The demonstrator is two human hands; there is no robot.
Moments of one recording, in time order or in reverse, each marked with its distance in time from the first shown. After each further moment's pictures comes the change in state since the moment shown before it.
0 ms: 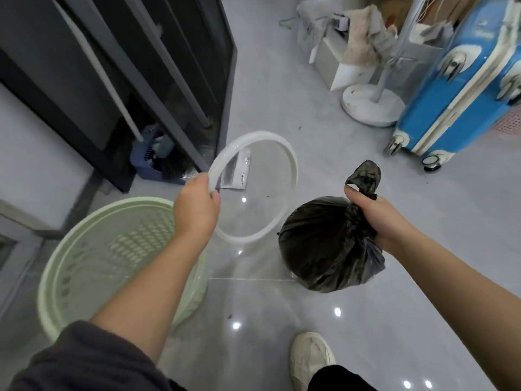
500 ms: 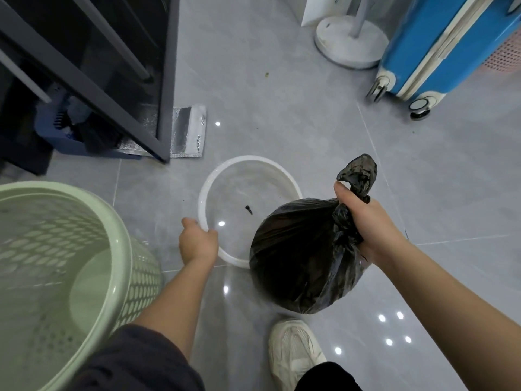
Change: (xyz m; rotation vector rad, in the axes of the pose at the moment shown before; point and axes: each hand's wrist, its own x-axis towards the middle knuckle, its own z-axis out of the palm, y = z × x) left_hand -0.079 -0.013 0.184 -0.197 -0.402 -0.648; right_hand 0.038 0.085 -0.022 0.170 0.089 0.078
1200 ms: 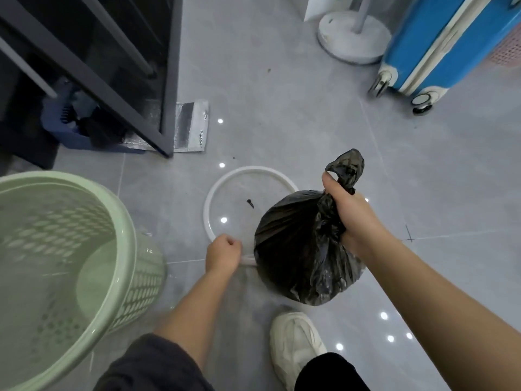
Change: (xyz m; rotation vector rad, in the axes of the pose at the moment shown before) left_hand -0.026 -0.030 0.035 0.059 -0.304 0.068; right_hand -0.005 0.004 0.021 0.046 -0.008 0.043
